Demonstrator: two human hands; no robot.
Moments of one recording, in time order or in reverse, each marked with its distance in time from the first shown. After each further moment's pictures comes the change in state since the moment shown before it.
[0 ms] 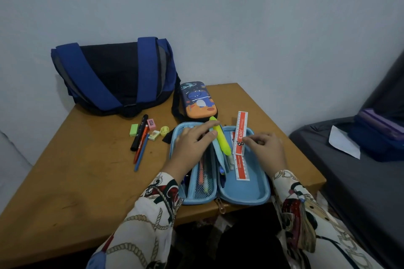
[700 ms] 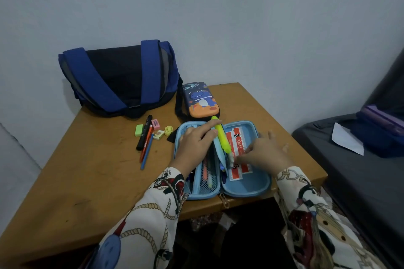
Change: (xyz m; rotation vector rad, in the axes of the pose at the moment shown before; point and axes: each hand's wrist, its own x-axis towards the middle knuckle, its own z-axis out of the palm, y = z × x) left_hand -0.004 0.003 -0.001 0.056 0.006 -0.048; right_hand -0.025 -0.050 -0.011 -0.669 -0.410 0.085
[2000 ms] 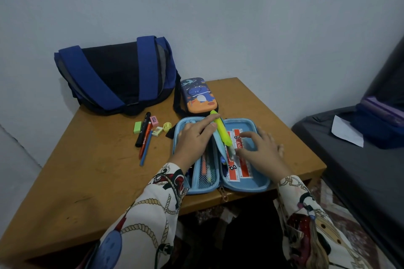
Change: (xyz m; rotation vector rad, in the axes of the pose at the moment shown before) left_hand 0.002 -0.006 0.002 0.064 0.015 0.085; right_hand -0.004 0.022 0.031 0.317 0.170 -0.108
